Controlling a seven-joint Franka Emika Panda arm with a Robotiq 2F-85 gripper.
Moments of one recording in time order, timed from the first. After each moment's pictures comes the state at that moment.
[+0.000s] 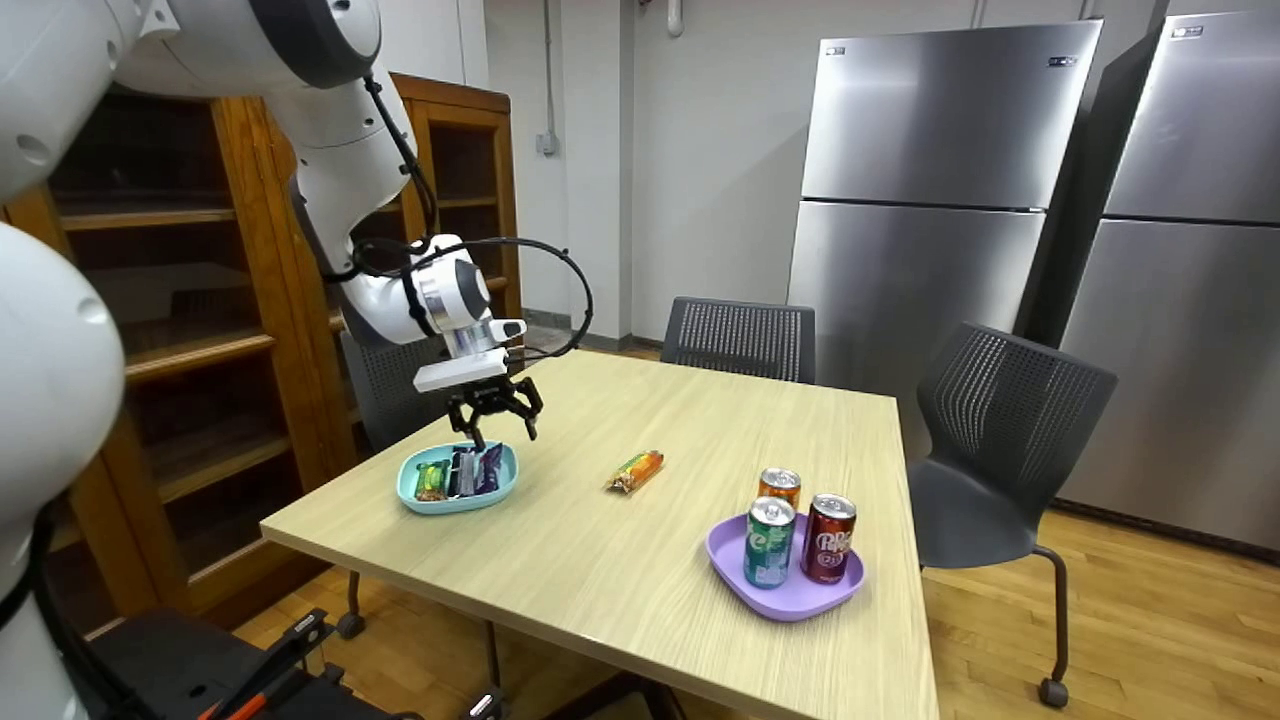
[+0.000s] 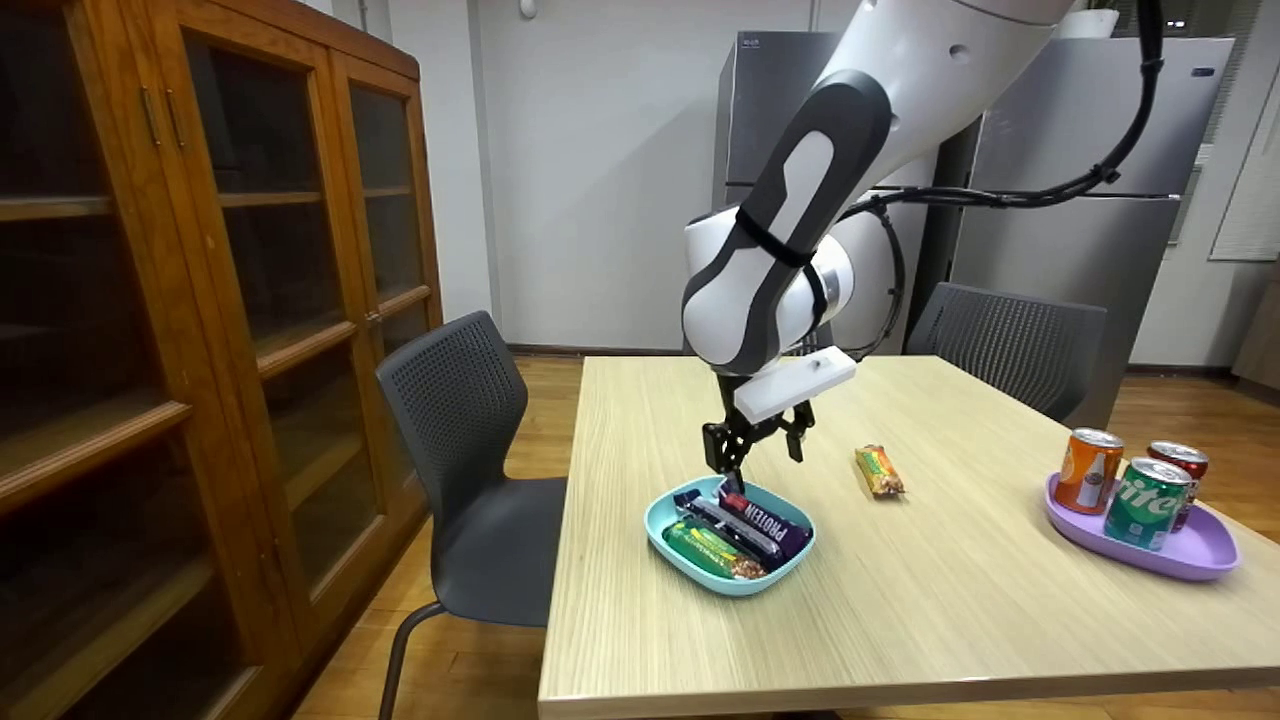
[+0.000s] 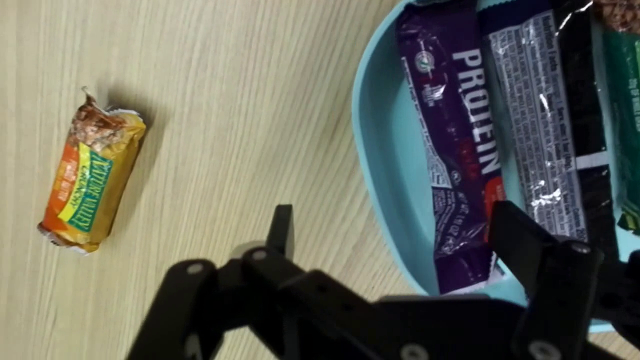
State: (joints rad) arm 0.42 0.82 -0.10 -1.71 -0.35 2.46 0.19
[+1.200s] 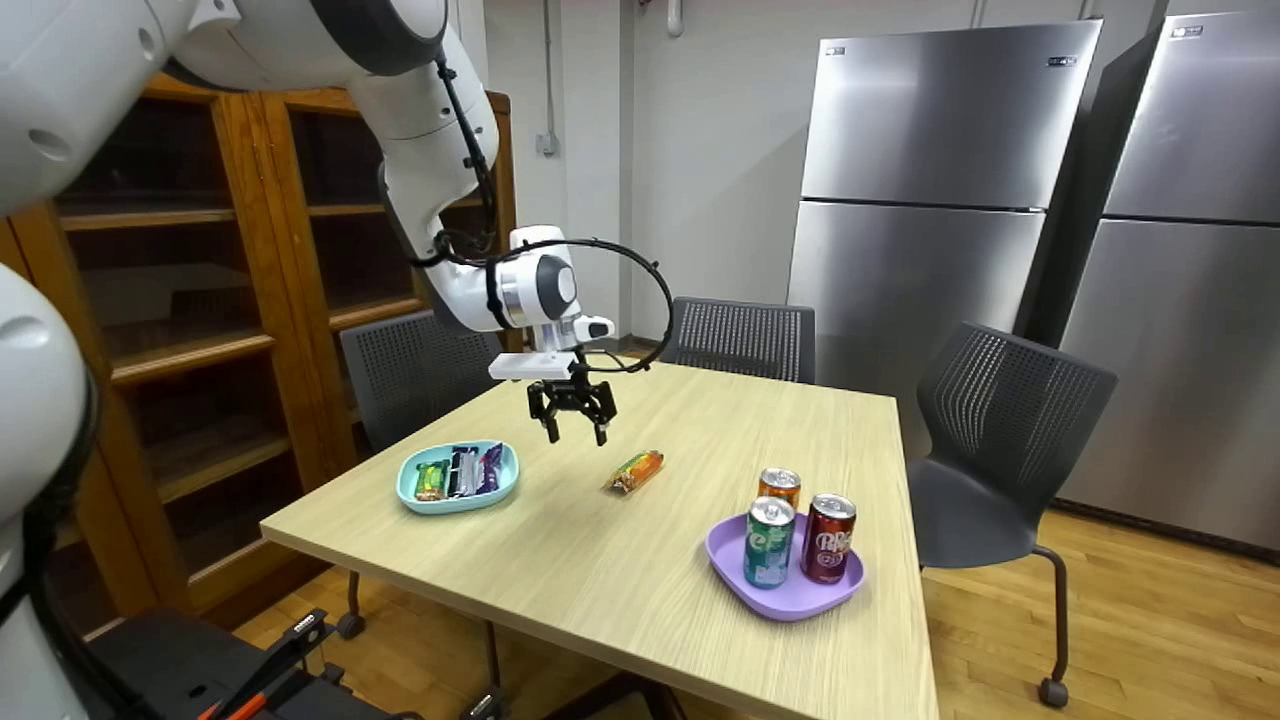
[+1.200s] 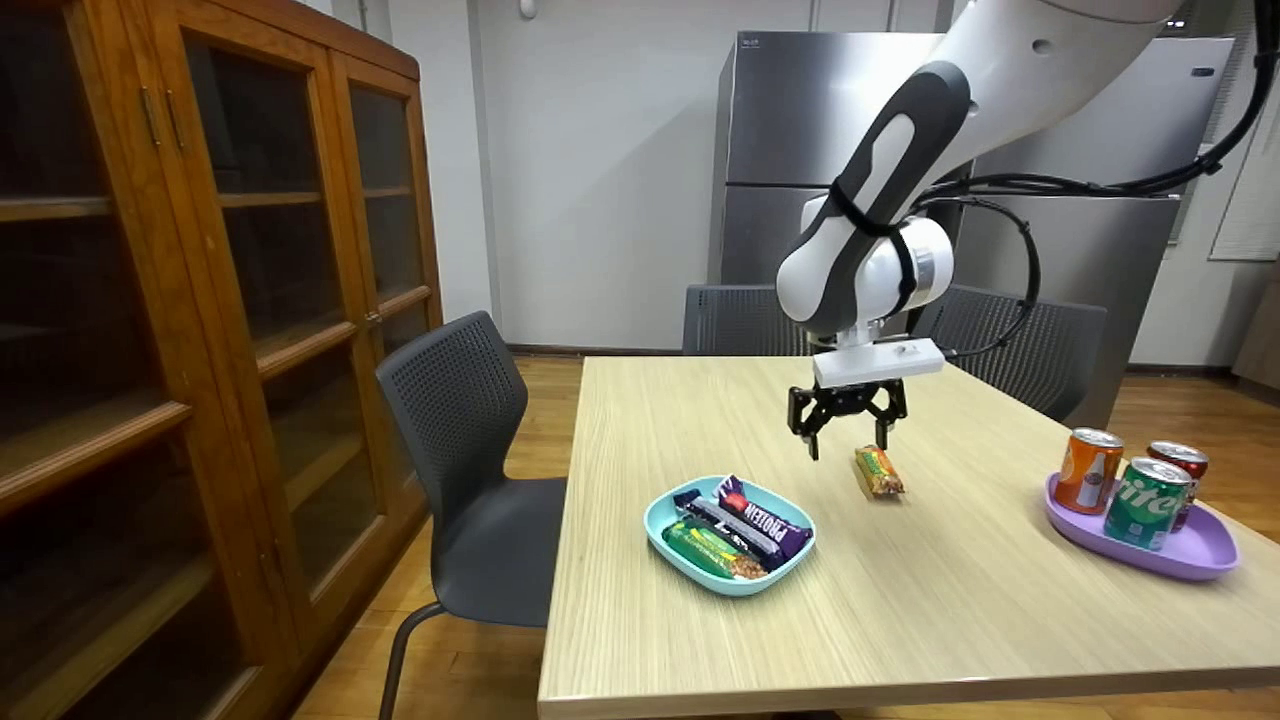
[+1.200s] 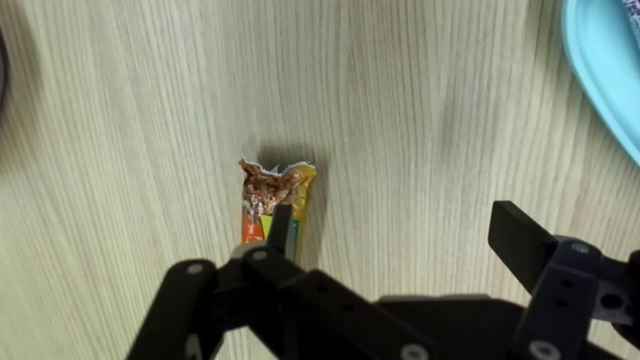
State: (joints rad) arm 0.22 0.80 -0.12 -1.70 -0.18 2.47 0.26
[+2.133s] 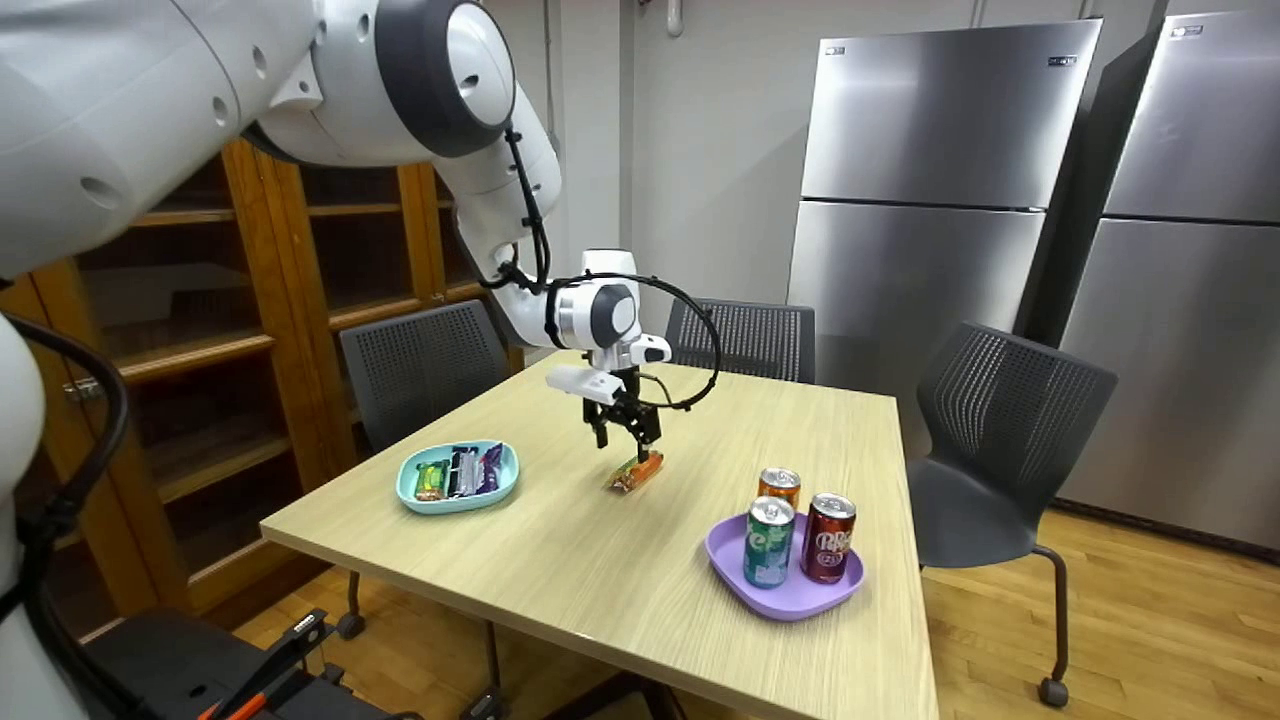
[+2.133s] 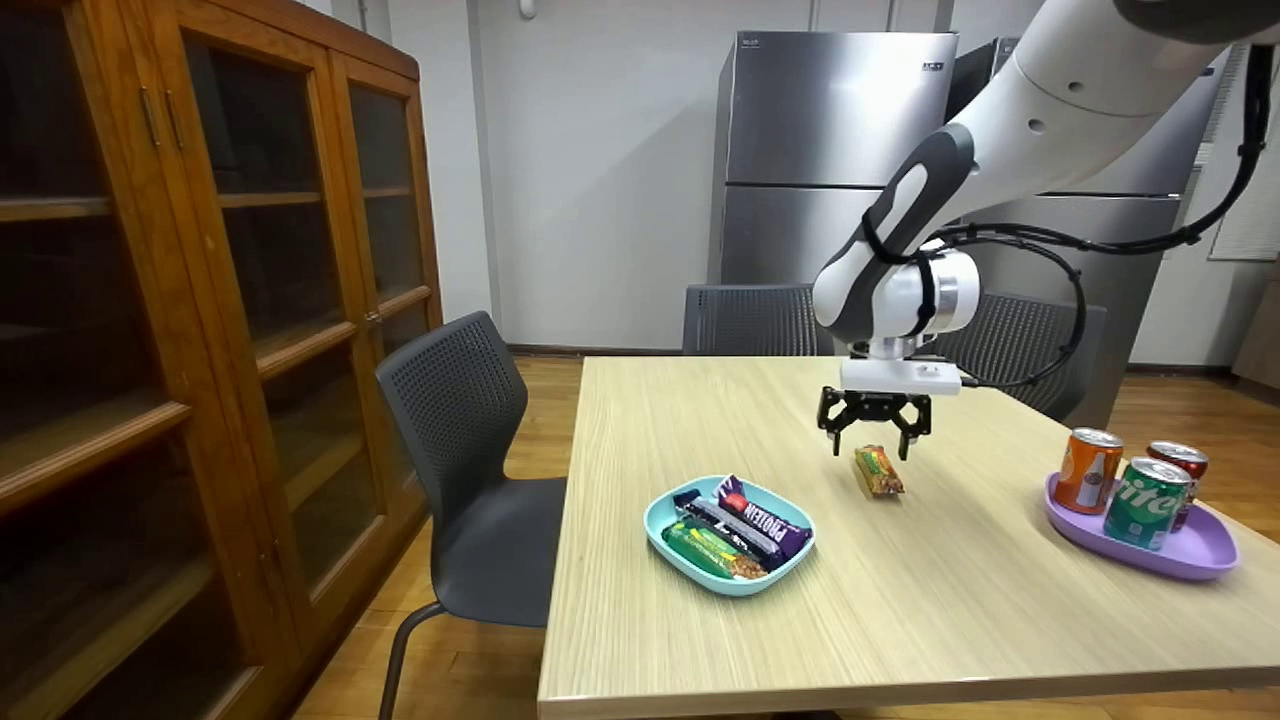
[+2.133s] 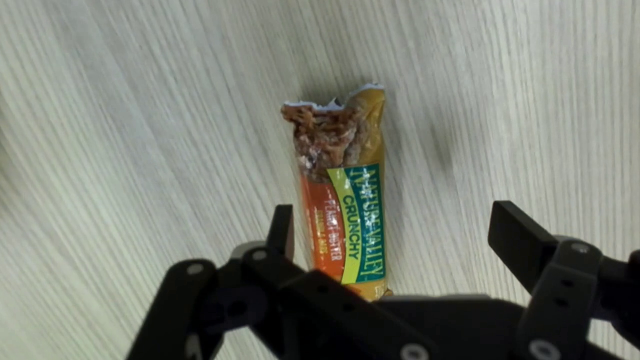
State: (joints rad) arm 0.09 0.97 -0.10 -1.47 -0.01 2.48 0.26
